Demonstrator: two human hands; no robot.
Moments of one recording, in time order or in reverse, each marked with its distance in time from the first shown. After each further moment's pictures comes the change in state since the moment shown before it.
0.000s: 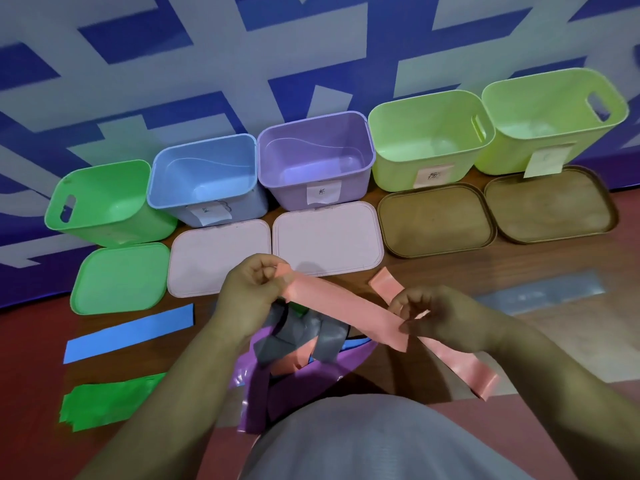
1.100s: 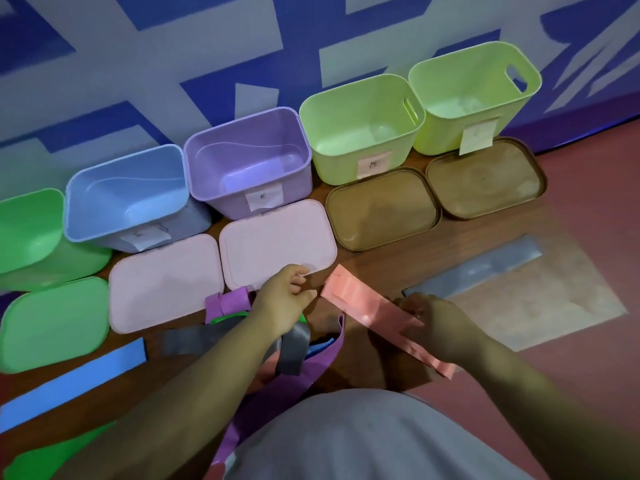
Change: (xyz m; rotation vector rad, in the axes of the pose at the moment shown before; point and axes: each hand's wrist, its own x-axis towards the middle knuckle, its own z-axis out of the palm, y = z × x) left_hand 0.048 -0.043 0.108 0.567 -0.320 -0.015; right_hand -0.030 0.079 0.008 -0.309 0.347 0.431
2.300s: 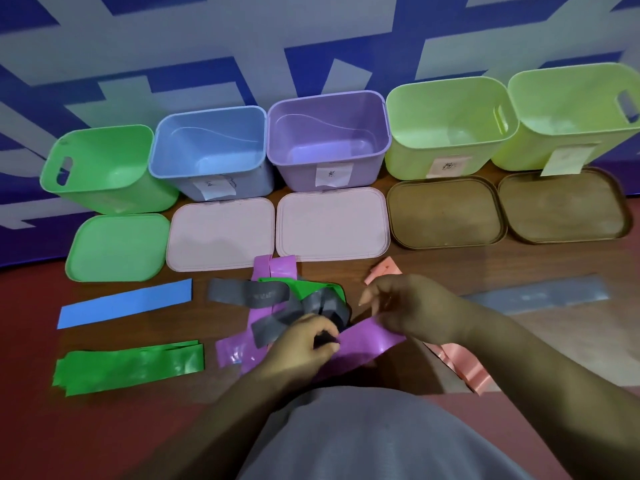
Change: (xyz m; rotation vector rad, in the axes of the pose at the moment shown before) left_hand -0.099 -0.081 0.007 0.056 -0.055 0.124; right_hand 0.005 -0.120 -0.009 0.118 -0.341 -0.523
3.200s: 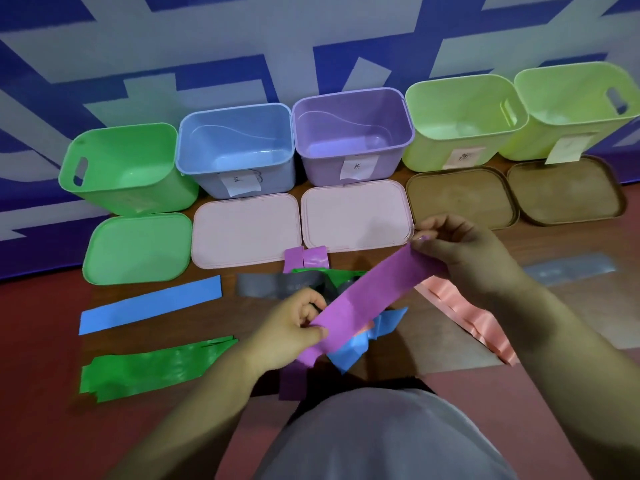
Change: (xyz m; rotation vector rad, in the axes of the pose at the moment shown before) left_hand -0.041 -0.034 -0.096 -0.361 -0.135 0.019; right_hand 0.010 -0.063 0.021 0.791 0.588 0.117
